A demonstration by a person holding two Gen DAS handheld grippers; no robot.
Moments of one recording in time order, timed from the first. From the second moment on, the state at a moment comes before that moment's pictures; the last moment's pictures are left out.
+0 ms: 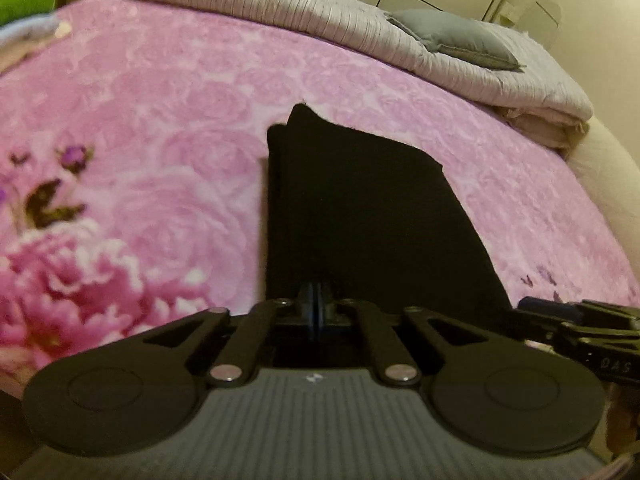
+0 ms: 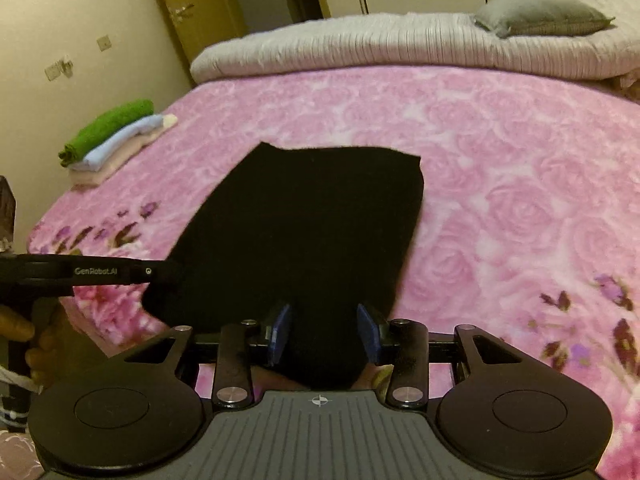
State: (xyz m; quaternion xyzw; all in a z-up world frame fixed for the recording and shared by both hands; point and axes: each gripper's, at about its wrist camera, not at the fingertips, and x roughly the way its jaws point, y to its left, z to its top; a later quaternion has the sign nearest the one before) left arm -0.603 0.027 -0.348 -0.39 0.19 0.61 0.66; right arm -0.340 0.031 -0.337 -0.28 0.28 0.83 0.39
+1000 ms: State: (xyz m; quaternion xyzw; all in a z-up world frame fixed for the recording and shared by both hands) left arm -0.529 -0.053 -0.334 -0.34 0.29 0.64 0.63; right arm -0.316 -0.020 -0.345 -0.33 0.34 0.75 0.45
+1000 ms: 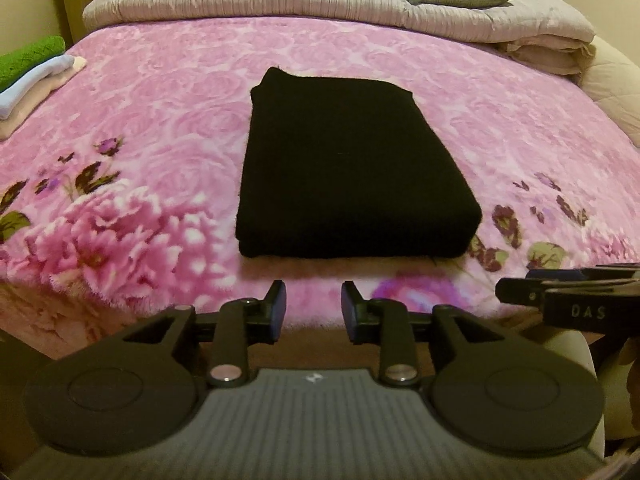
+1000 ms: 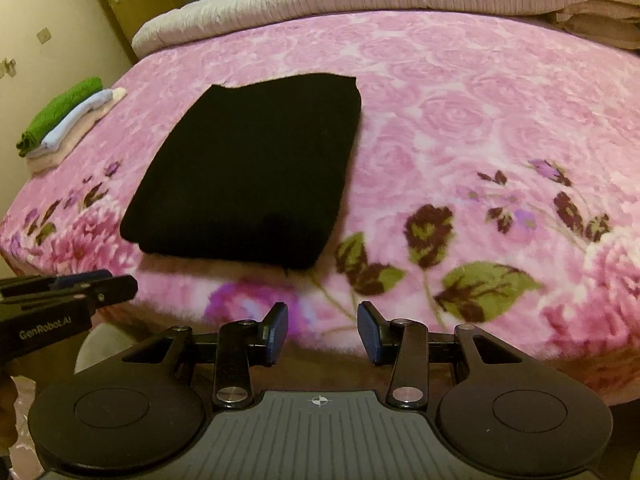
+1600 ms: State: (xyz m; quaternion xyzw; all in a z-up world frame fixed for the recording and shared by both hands) left arm -0.528 -0.088 -0.334 -0.34 0.27 0.63 0.64; right arm -0.321 -0.050 -0.340 -0.35 0.34 0.75 0.44
